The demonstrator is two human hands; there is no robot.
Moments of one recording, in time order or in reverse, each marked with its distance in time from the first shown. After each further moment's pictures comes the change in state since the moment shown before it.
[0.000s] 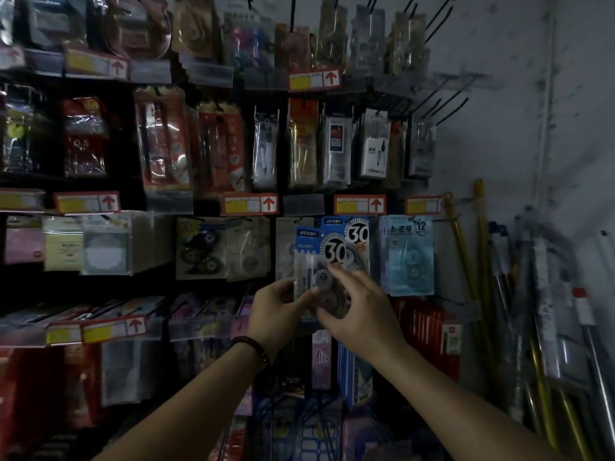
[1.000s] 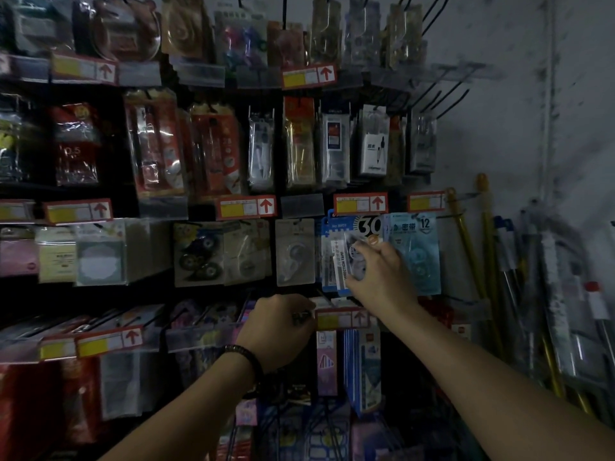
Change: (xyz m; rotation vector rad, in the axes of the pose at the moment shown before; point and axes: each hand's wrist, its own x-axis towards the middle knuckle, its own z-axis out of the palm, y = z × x) left_hand 0.006 0.000 -0.016 0.861 -0.092 0.249; right_hand 0.061 0.038 -0.004 -0.298 0.028 0.217
